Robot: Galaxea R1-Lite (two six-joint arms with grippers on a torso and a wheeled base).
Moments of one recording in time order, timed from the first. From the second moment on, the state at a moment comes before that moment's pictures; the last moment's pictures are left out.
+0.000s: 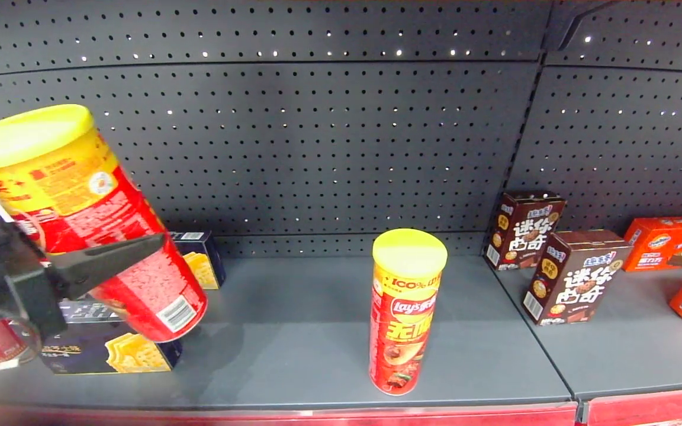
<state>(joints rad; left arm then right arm) -0.22 1.11 -0.74 -0.21 -0.31 0.12 -0.22 0.08 0.00 -0.07 0.03 -0.10</state>
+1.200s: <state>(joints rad) -0.55 1.70 -0.86 -0.59 0.04 -0.03 -0.22 0.09 0.00 -0.07 0.03 -0.10</state>
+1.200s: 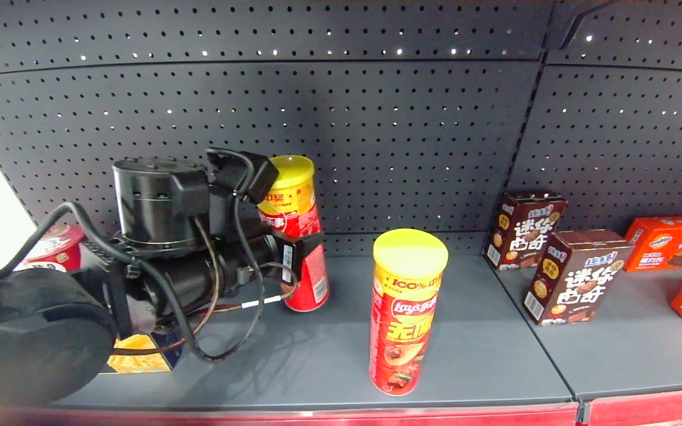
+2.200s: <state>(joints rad) -0.62 1.94 -1.12 -0.48 0.17 -0.09 -0.22 0.09 0.00 -0.07 0.03 -0.10</state>
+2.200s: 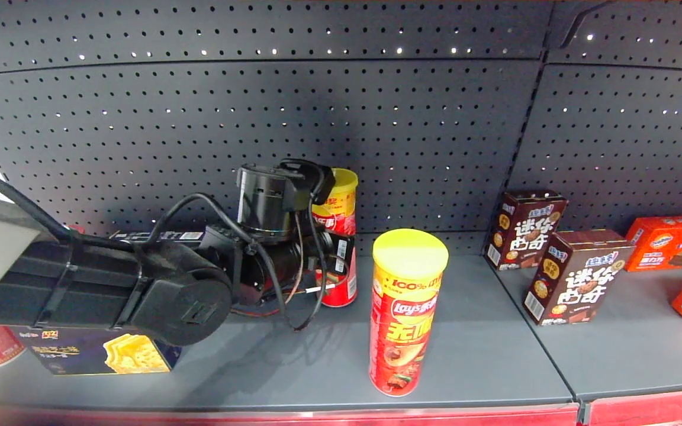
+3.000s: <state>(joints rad) -0.61 2.05 -1.25 -0.48 0.16 -0.10 -0.22 0.09 0.00 -0.07 0.03 -0.10</state>
